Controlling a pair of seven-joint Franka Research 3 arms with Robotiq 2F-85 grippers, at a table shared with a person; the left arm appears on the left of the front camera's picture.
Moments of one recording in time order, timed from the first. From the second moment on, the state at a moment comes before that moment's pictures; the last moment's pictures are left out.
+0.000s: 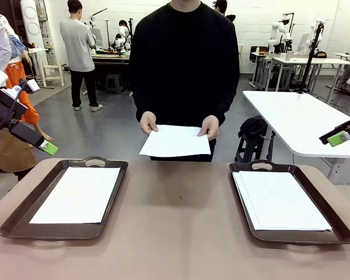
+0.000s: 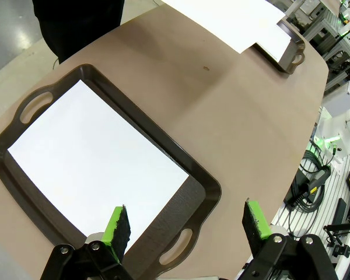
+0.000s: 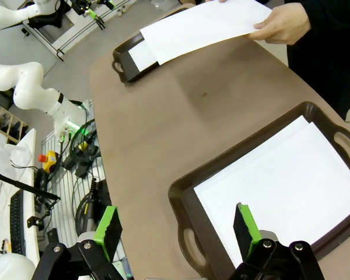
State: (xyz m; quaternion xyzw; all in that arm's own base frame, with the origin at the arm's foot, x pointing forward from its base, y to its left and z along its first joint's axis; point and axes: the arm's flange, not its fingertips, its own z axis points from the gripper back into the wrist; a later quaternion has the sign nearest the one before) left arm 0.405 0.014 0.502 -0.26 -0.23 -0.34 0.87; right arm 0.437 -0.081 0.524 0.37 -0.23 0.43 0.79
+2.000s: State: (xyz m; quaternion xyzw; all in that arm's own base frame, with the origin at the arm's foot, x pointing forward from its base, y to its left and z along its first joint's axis) left arm 0.405 0.014 0.502 -0.26 -0.23 -0.34 0.87; right arm 0.437 -0.081 0.524 0.37 -0.23 0.43 0.79
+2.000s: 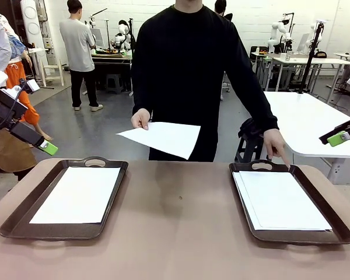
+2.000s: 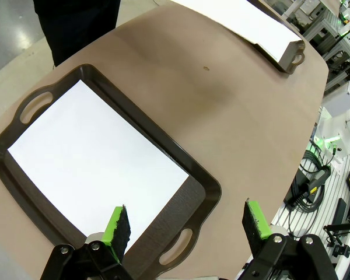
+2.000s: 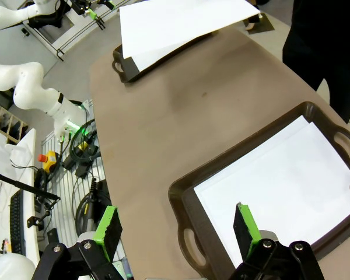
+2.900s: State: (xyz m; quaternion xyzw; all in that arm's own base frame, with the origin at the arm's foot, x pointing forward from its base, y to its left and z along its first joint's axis) left arm 0.405 0.014 0.502 -0.26 -0.23 -0.34 0.87; right arm 0.443 -0.076 0.512 0.40 -0.22 0.39 0.80
